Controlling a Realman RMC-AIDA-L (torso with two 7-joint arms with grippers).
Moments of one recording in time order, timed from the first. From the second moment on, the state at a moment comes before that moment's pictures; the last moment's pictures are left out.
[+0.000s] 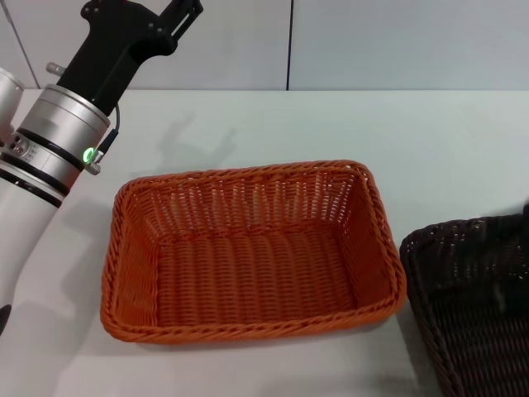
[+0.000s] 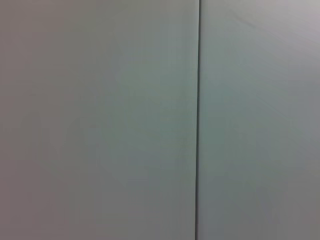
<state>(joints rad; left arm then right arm) -0.51 -2.08 1.72 0.51 -0.04 1.12 -0.42 0.57 2.04 -0.64 -1.24 -2.30 -2.06 1.38</state>
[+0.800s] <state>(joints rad) -0.50 -2.08 1.71 0.50 -0.04 1.13 -0.42 0.62 2.00 -0.51 -1.29 -2.29 -1.70 1.55</state>
